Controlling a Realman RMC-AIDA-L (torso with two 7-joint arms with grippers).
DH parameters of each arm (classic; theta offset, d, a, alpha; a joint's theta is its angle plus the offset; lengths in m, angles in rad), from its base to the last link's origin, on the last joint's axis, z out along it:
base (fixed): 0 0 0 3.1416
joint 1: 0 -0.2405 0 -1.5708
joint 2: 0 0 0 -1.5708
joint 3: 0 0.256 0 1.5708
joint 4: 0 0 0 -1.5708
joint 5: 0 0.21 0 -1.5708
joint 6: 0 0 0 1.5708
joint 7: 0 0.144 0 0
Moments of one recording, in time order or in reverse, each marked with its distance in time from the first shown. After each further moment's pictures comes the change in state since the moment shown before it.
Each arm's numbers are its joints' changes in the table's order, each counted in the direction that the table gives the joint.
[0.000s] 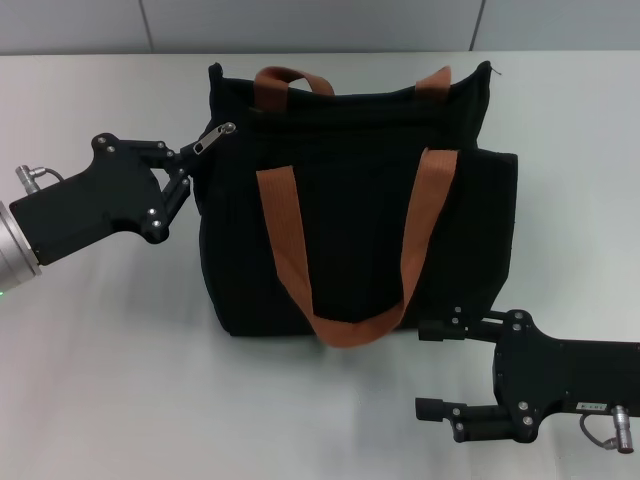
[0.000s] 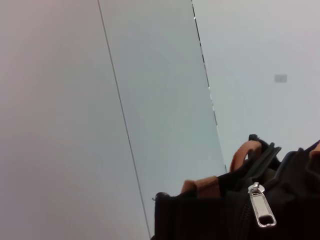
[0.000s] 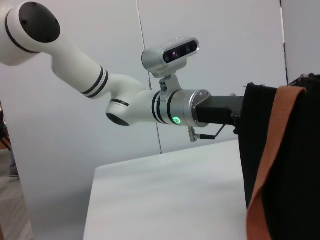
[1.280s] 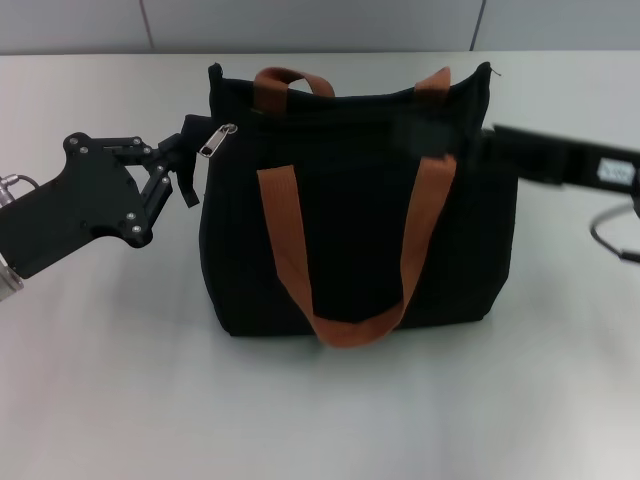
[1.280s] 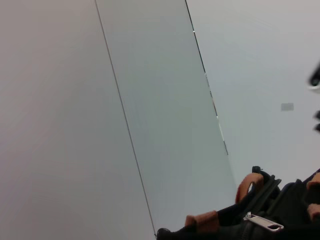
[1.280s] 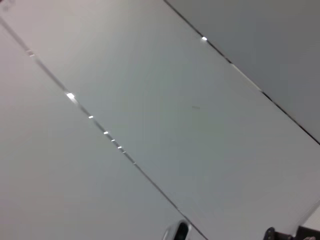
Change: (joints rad) left arm -0.059 0.011 0.006 -0.003 -0.092 0.091 0.080; right arm -0.248 0.013 0.176 0.065 0.191 -0.173 0.943
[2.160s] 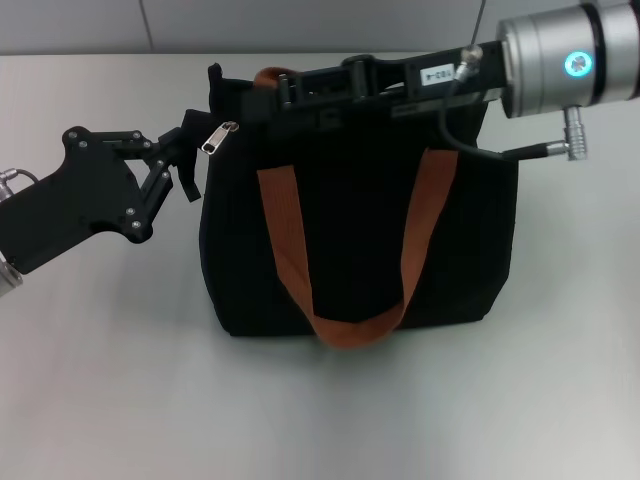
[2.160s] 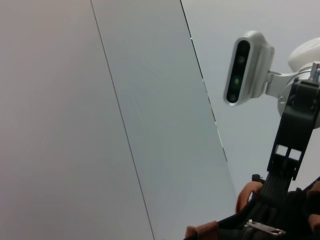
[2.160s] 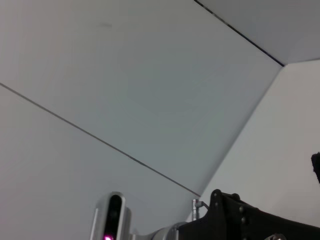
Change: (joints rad) left arm 0.006 0.000 -0.005 -0.005 -0.003 0.017 0.000; right arm -0.258 0.005 -0.342 0.126 -0.014 0.317 0.535
